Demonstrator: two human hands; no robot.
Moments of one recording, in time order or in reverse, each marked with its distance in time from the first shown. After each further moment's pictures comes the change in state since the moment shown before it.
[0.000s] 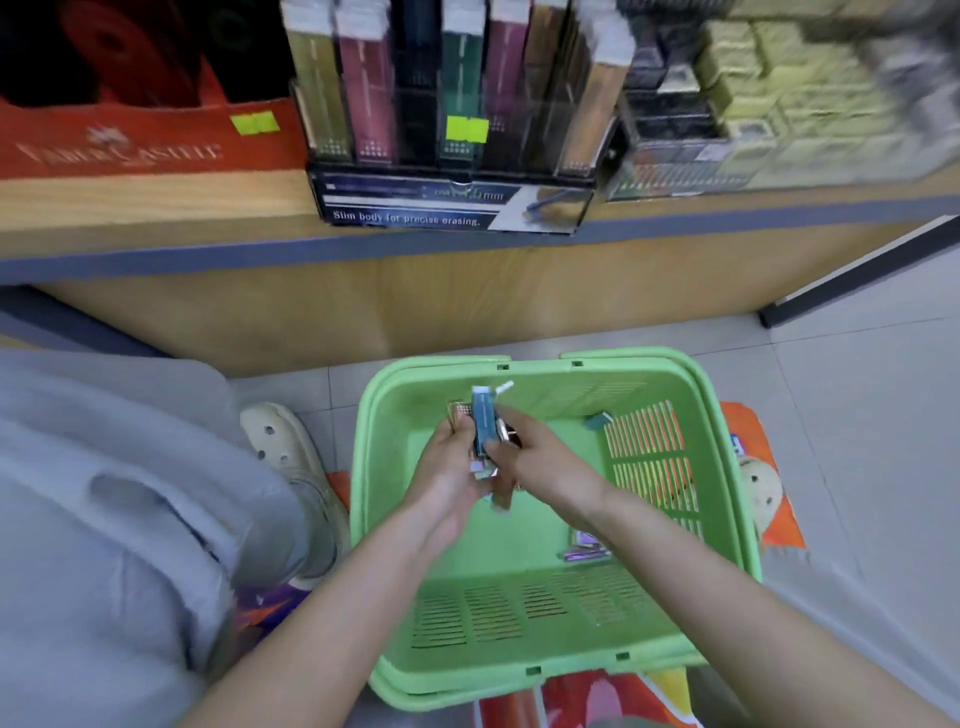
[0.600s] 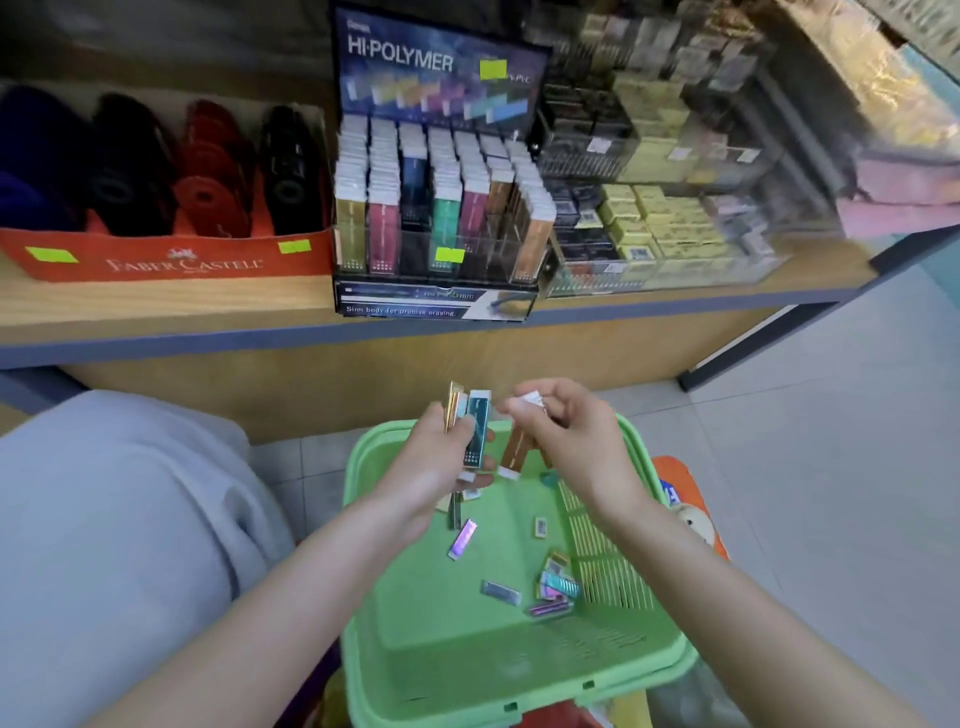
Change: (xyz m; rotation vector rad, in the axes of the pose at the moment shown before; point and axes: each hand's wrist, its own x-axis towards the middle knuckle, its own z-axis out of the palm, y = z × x) left_hand -0.065 0.075 0.017 0.399 -0.180 0.230; right_hand -0.059 -0.078 -0.032 0.074 0.508 -0.306
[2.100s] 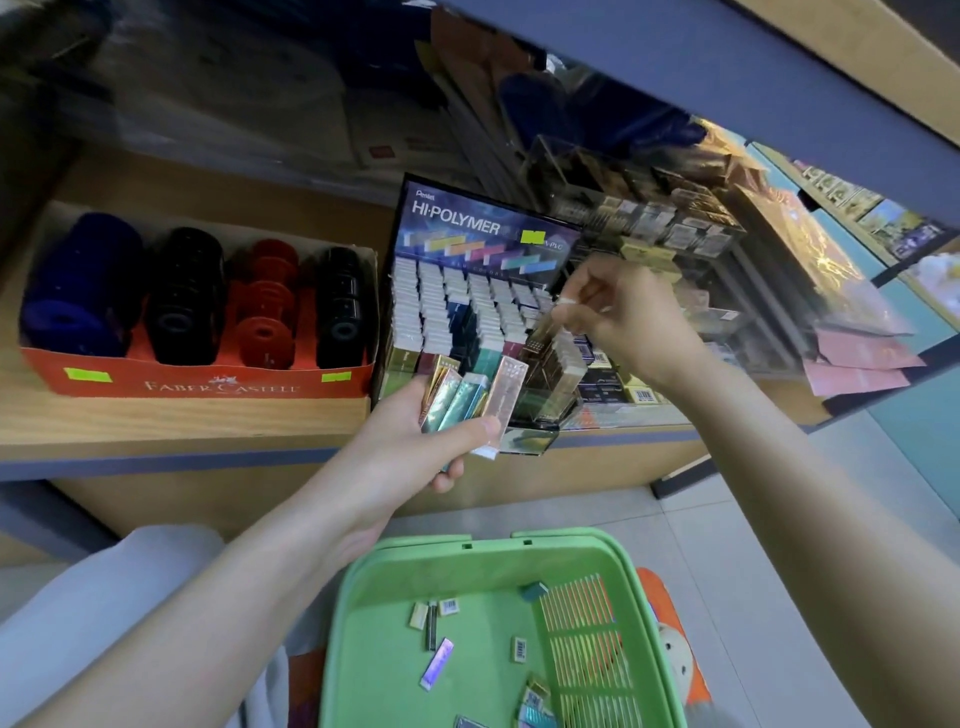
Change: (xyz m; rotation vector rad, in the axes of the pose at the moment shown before) left_hand -0.003 0.105 -0.061 0.024 -0.089 0.342; right_hand 0.134 -0.152 -0.031 -0.764 0.044 -0.510
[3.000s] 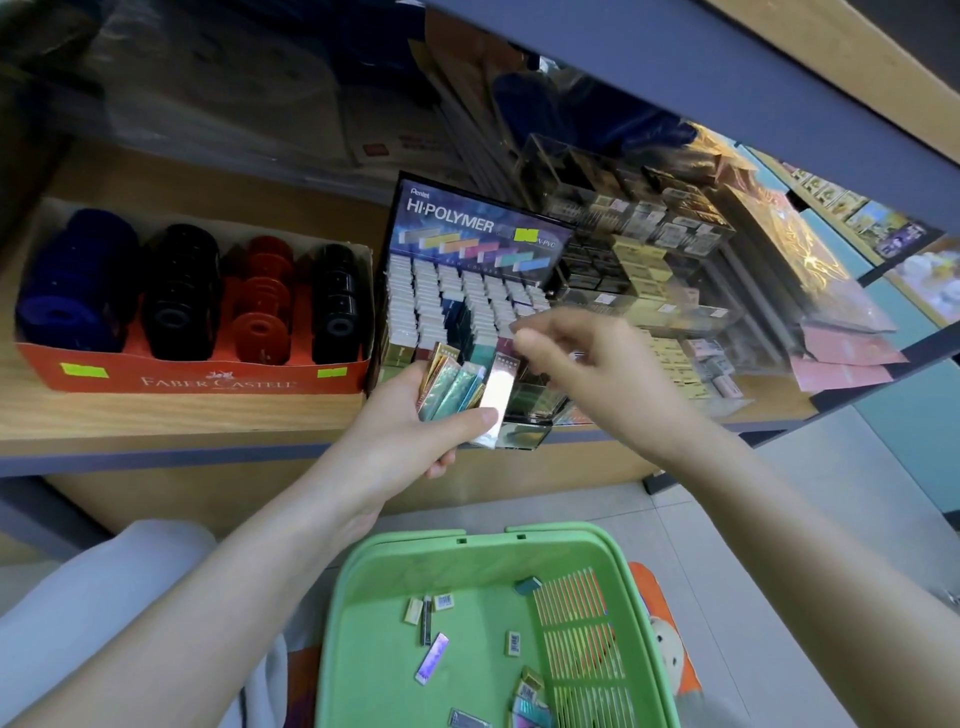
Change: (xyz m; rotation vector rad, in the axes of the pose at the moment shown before) left_hand 0.001 0.006 0.001 0.025 -0.003 0.068; right_hand -0.051 -0.043 0.004 0.125 -0.133 0.061
